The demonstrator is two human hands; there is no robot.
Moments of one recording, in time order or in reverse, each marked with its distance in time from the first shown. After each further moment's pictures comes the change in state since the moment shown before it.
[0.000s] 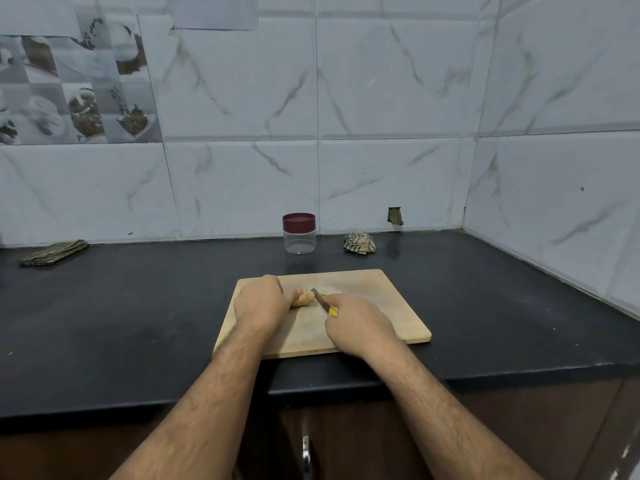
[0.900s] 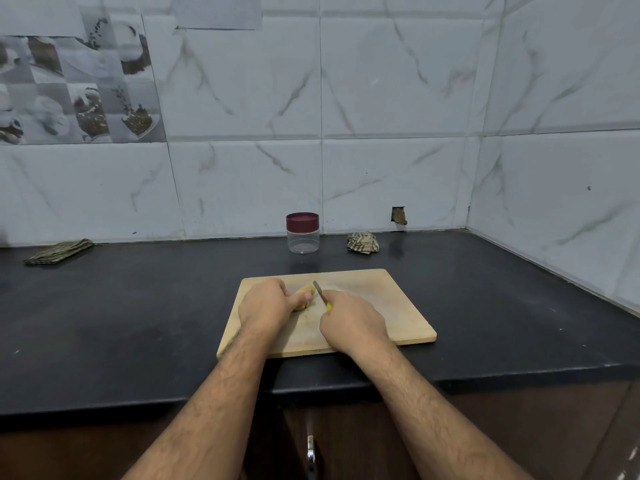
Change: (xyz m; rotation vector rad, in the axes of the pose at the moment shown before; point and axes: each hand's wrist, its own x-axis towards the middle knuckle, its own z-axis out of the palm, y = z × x) left_hand -0.006 -0.005 0.001 -0.170 -0.085 -0.010; right_hand 0.012 -0.010 0.013 -0.029 0.078 0.033
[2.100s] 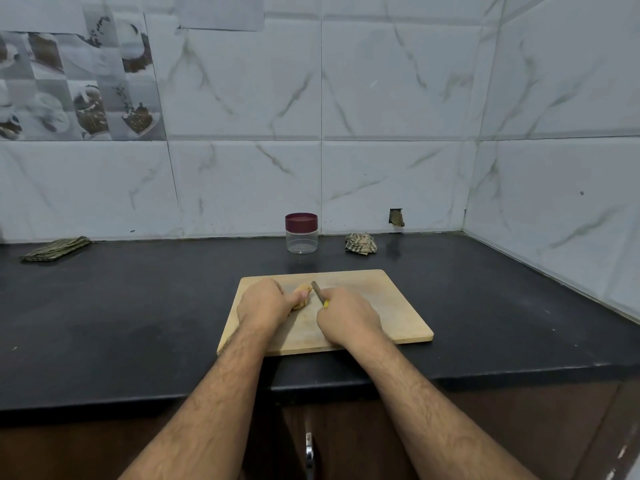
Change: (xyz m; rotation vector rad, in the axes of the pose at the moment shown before) left_hand 0.001 -0.001 -0.001 -0.029 -0.024 -0.053; right_hand 0.004 -0.006 0.001 0.035 -0.012 0.024
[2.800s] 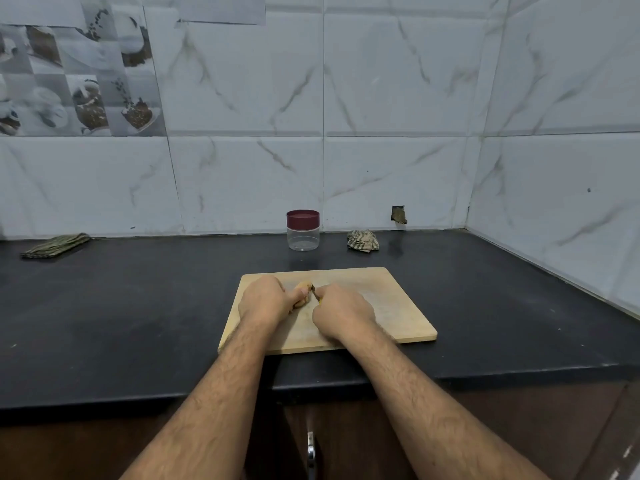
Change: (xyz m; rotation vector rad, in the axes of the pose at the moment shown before) left_hand 0.009 -0.003 0.003 0.006 -0.030 -0.014; right_hand 0.011 -0.008 0.003 -0.064 -0.026 -0.021
